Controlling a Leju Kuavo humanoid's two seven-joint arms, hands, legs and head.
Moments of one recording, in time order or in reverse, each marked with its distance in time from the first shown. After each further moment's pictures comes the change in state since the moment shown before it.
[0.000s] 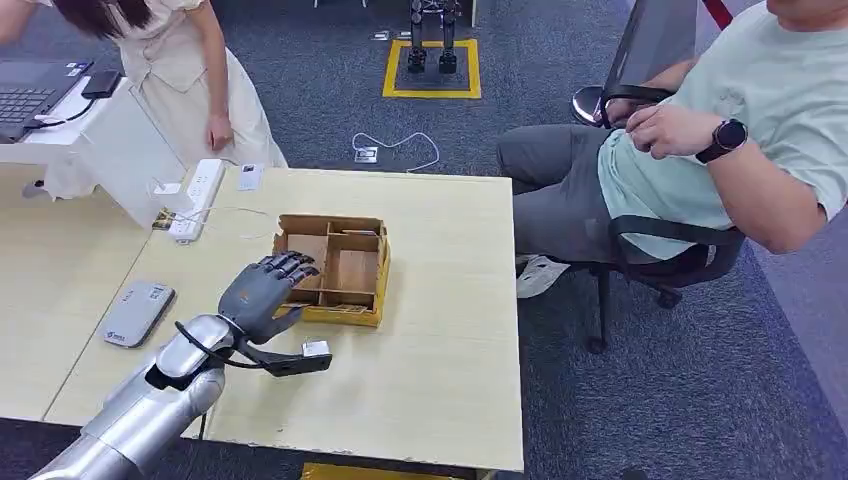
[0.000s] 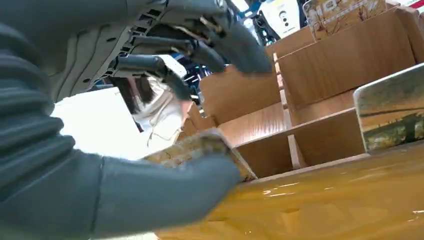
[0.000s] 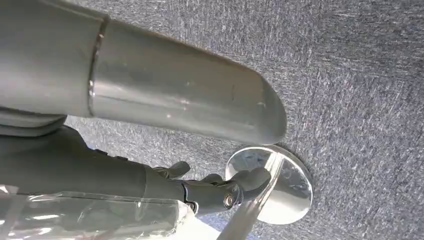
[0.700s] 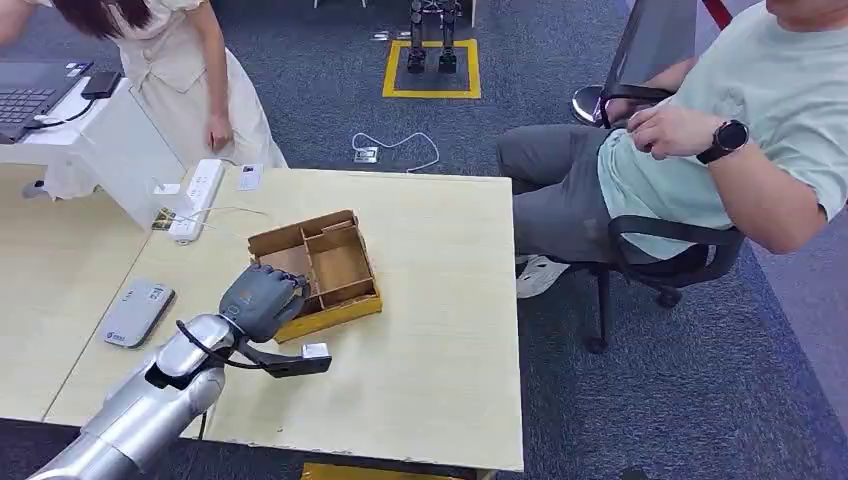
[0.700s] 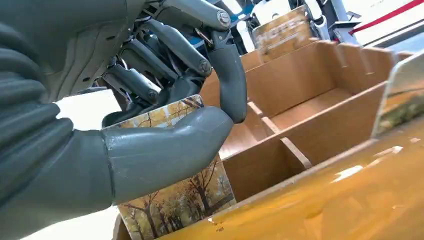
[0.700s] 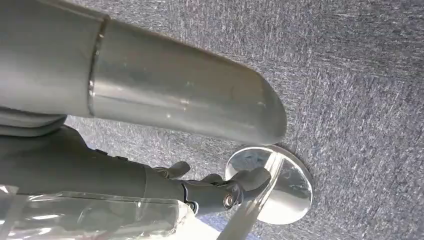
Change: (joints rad) left arm -0.005 0.000 0.000 0.009 -0.006 -0.001 -0.002; right arm 0.000 0.000 0.000 0.000 0.000 0.000 0.000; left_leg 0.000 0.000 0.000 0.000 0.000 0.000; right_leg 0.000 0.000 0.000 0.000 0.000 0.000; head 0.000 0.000
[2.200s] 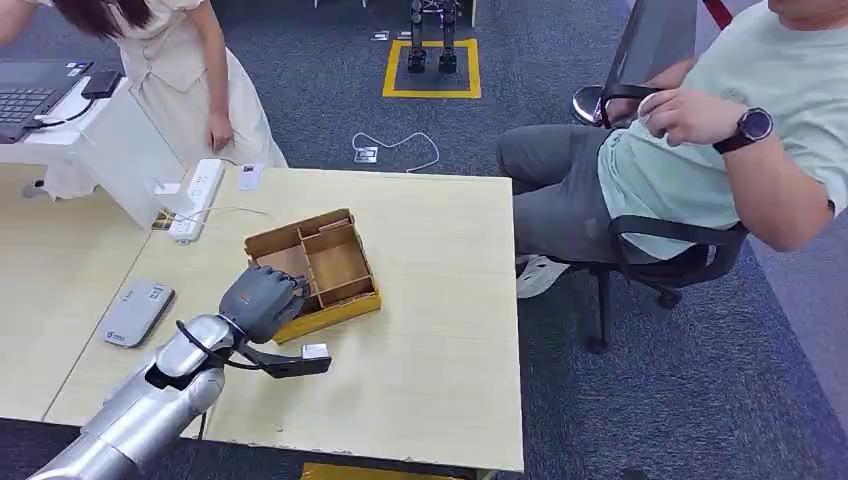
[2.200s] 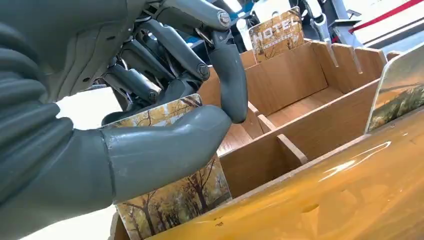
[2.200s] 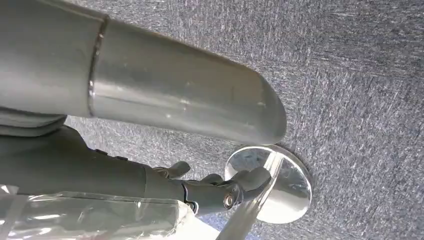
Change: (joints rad) left arm 0.002 0.000 0.000 0.003 0.006 0.000 -0.003; right arm 0.000 0.000 0.000 0.000 -0.003 -0.003 -0.004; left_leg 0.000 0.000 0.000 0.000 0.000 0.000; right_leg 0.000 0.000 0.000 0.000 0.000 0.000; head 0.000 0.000
